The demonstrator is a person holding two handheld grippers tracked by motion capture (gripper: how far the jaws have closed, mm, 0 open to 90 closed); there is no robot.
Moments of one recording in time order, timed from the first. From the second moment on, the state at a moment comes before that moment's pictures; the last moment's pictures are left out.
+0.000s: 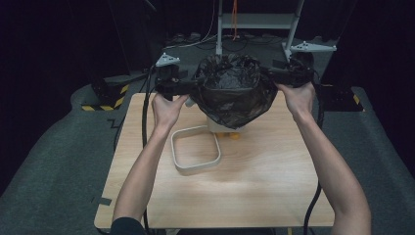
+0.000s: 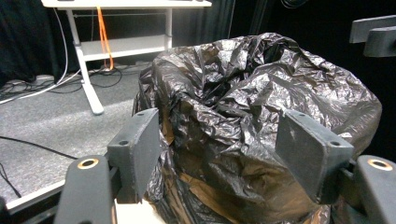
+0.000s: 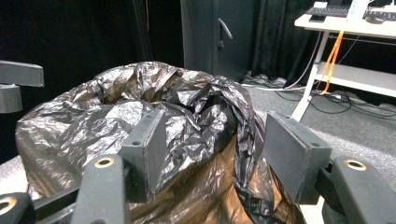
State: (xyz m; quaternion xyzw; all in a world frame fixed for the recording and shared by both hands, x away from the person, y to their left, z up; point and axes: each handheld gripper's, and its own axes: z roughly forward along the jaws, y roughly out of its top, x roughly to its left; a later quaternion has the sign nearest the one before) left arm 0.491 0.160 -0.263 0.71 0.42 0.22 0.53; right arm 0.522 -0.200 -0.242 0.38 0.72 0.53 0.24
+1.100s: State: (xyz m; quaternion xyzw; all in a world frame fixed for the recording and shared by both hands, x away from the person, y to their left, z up) left arm 0.470 0.189 -0.275 0.70 0.43 0.24 0.52; right arm 0.483 -0.249 -0.259 0.39 0.70 0.54 0.24
